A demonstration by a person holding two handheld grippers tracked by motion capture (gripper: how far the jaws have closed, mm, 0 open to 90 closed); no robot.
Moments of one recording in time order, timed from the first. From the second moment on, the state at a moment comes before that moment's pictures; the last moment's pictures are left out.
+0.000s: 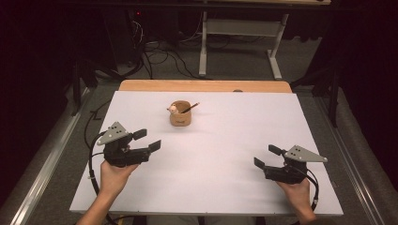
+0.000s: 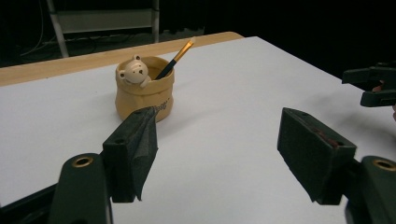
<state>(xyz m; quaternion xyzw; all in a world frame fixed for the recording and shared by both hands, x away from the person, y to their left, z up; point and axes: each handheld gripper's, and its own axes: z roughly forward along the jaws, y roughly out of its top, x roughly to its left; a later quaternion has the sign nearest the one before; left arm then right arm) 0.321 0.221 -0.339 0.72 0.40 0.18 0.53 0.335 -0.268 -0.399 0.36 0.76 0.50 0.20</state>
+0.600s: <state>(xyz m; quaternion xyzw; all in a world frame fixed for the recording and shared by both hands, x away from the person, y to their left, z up) 0.321 0.220 -0.351 0.72 0.41 0.18 0.53 0.335 -0.268 -0.399 0.36 0.76 0.50 0.21</state>
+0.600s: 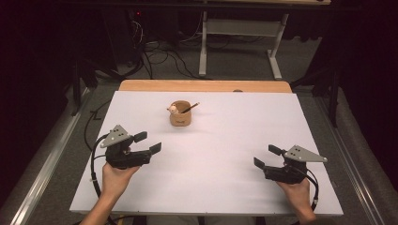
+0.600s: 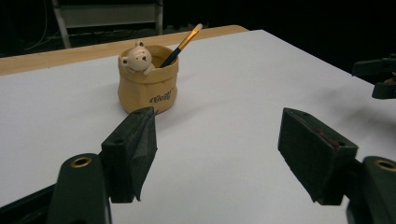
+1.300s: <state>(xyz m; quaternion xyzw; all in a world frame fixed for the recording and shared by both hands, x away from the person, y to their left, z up) 0.323 0.220 -0.364 0.72 0.41 0.17 0.53 0.335 -0.268 -0.399 0.36 0.76 0.50 0.20</state>
